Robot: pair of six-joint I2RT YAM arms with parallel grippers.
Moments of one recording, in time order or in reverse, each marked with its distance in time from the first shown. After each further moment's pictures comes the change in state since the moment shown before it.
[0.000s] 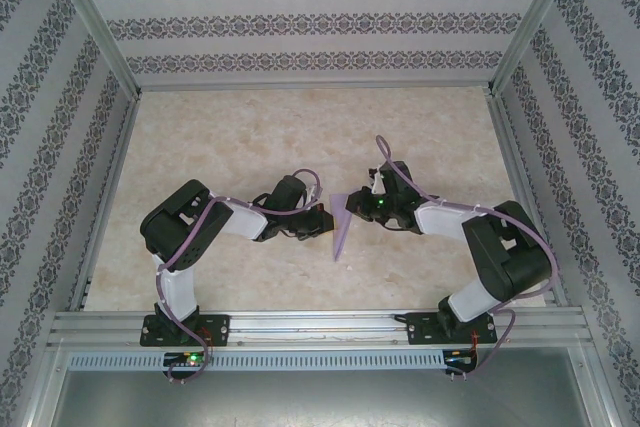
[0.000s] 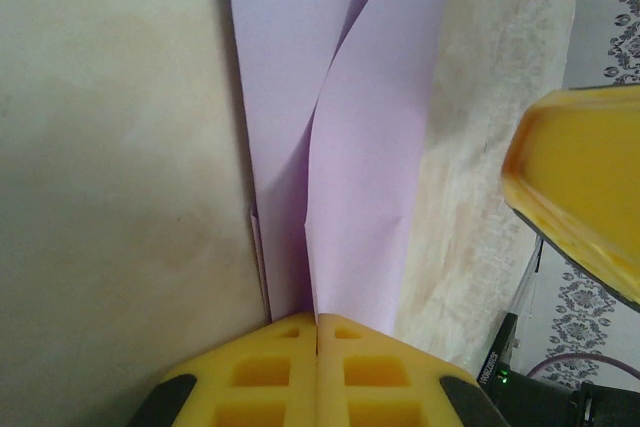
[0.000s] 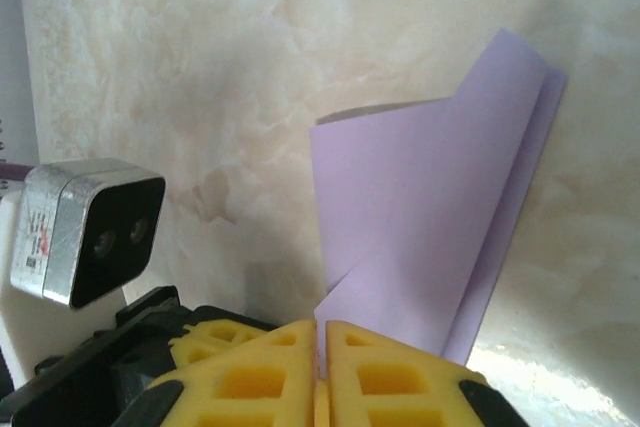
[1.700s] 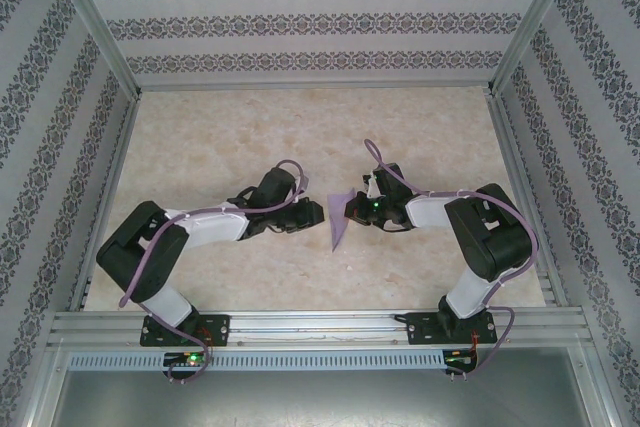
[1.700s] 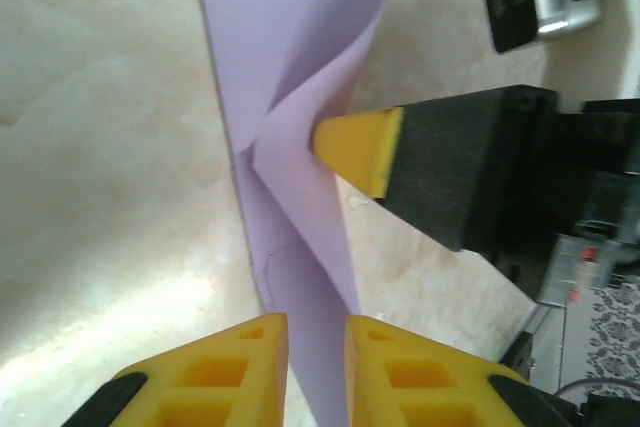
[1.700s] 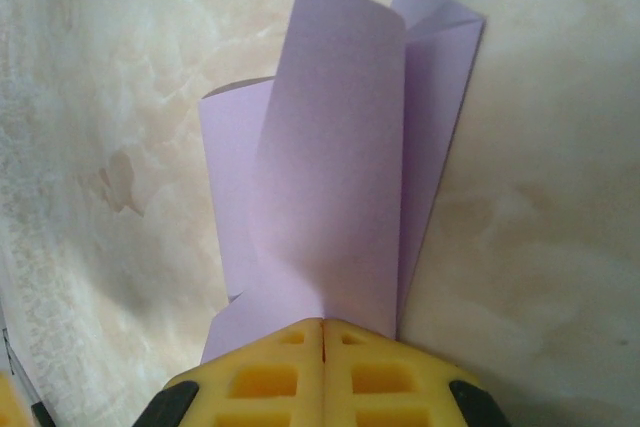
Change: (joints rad) left arm 0.012 -0.295 -0.005 -0.317 -0.131 0.078; right arm 0.000 0.141 0.042 -0.031 -0.026 -0.076
